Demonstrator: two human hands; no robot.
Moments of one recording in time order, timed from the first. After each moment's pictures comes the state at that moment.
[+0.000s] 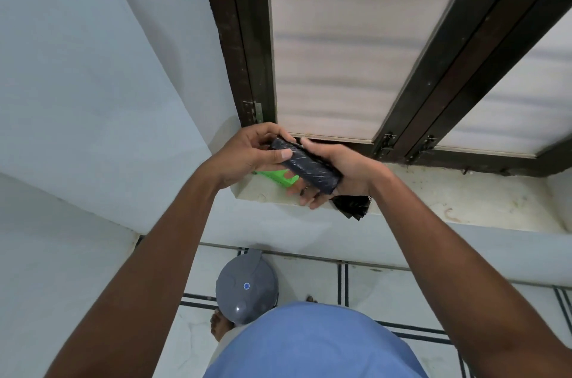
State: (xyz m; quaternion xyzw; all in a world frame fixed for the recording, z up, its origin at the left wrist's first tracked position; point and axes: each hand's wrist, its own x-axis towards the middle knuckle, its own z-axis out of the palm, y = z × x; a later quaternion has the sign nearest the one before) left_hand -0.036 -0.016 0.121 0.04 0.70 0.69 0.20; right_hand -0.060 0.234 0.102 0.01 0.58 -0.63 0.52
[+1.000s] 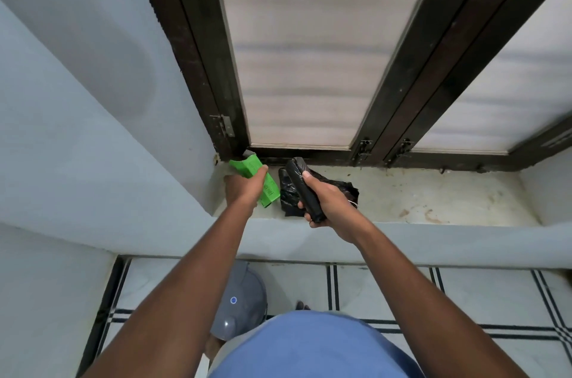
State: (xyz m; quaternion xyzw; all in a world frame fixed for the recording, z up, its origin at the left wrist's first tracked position) left_hand -0.093 0.043 -0.045 -0.40 0.76 0.51 0.09; right_hand -0.026 0.256 0.035 0.17 0.66 -0.67 0.28
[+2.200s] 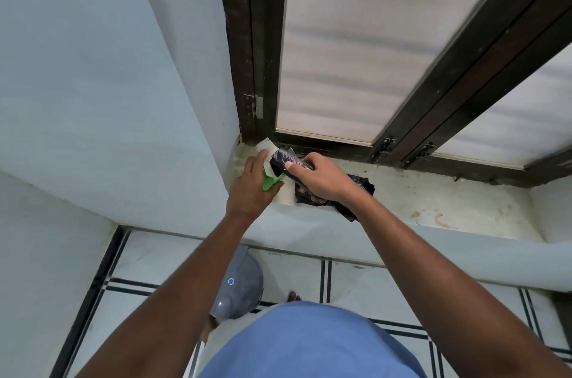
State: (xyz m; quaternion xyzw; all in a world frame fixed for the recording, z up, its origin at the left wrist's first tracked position) left_hand -0.015 0.004 -0.027 -0.01 0.94 0.34 -0.05; right_hand -0.053 0.195 0.063 0.00 0.90 -0.35 0.26
